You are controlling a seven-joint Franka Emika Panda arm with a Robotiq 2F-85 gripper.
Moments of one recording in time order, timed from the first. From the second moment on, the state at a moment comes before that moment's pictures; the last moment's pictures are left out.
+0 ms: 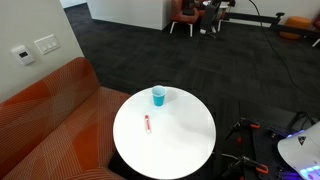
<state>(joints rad) -0.07 -0.24 -0.16 -2.05 0.04 1.93 -0.14</state>
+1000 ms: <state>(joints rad) -0.01 0.00 0.02 -1.99 0.14 2.07 0.36</state>
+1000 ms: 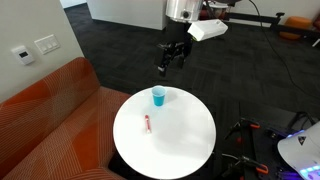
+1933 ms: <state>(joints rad) 0.02 0.07 0.03 -2.07 0.12 2.18 0.62</state>
